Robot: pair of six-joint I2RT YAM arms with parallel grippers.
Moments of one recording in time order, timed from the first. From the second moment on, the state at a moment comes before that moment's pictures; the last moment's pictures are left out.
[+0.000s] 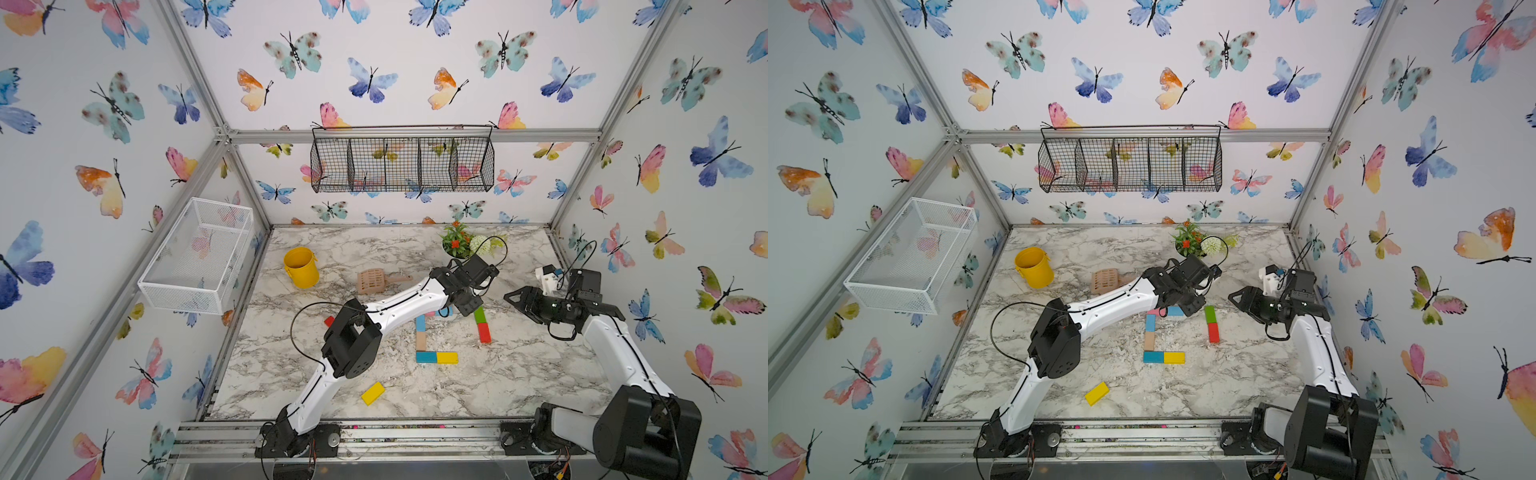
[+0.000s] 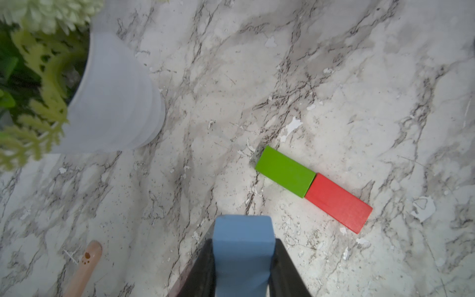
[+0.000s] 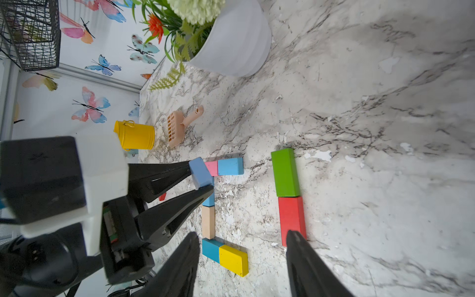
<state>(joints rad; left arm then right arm) -1.00 2.24 2.03 -0.71 -0.11 0.10 -0.20 1.22 0.83 -0.58 -0.74 0.29</state>
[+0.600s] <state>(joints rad) -0.93 2.37 2.03 -0.53 -0.06 0.17 -0.20 1.24 0.80 -0.53 -0.74 0.31</state>
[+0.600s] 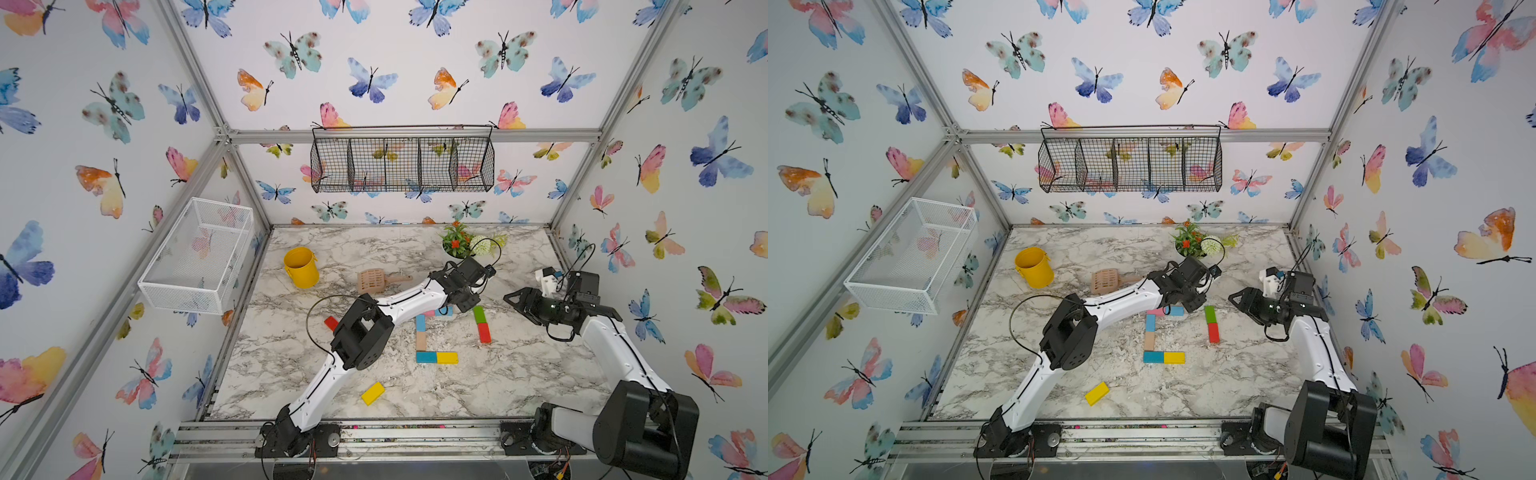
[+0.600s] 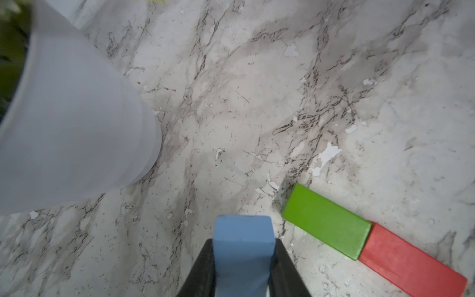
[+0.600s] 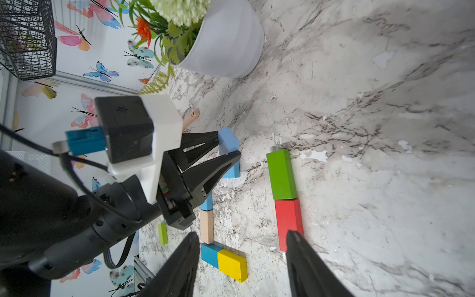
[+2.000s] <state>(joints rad) -0.88 2.44 2.07 -0.48 0.12 0.22 -0.20 1.40 0.78 -0.41 -0.76 0.31</state>
